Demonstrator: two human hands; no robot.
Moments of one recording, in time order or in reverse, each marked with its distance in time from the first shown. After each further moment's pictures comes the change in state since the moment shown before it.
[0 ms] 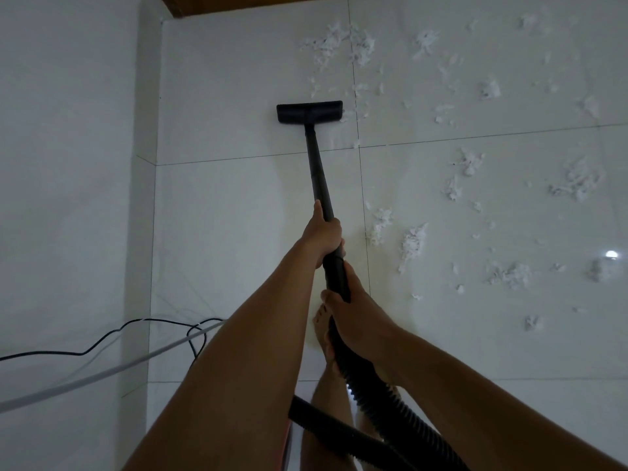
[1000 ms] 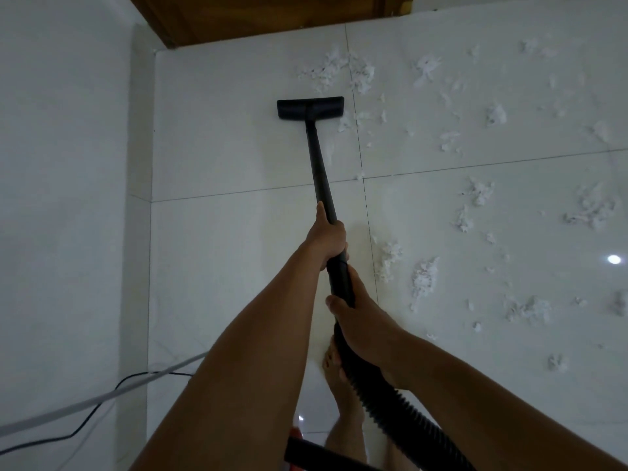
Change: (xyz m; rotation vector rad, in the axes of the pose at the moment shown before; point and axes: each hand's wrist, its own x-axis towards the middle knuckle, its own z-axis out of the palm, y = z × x) left_hand 0.081 0.080 -0.027 0.094 -0.014 0.025; right_hand 0.079 -0.077 -0.014 0.031 -0.005 0.091
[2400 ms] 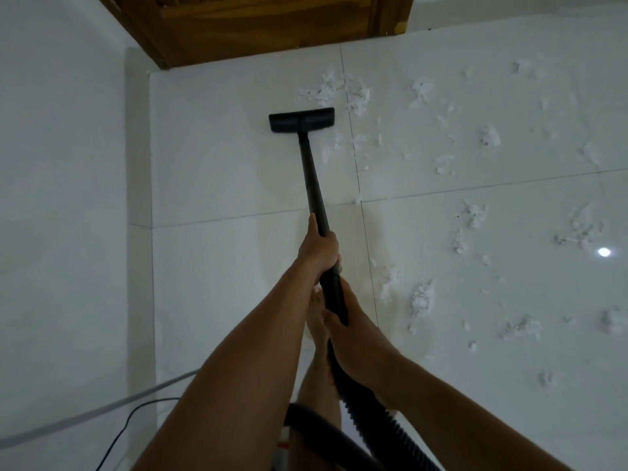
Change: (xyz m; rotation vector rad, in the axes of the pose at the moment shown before) left_hand 0.017 0.069 -0.034 -0.022 0.018 -0.012; right_hand 0.006 -0.086 0.000 -0.078 0.026 -0.074
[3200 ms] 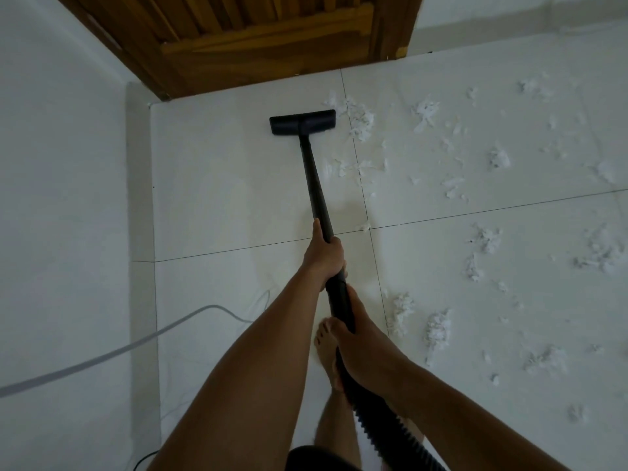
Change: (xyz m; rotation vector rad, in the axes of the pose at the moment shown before) left_hand 0.059 0.053 -0.024 0.022 -0.011 0.009; right_hand 0.063 -0.050 -0.009 0.015 0.042 0.027
